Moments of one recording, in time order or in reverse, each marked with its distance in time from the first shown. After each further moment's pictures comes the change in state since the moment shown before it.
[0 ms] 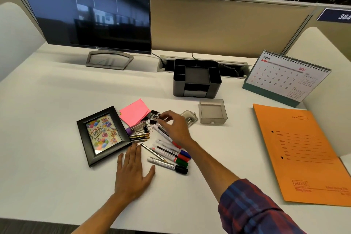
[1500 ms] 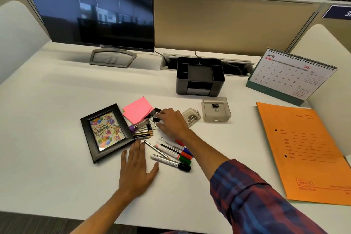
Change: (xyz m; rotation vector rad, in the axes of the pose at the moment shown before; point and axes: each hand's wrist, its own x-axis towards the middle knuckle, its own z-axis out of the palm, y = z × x) left_hand 0.001 0.000 0.001 0.024 -0.005 0.003; right_hand 0.024 -0.003 0.014 -0.807 -0.315 -0.227
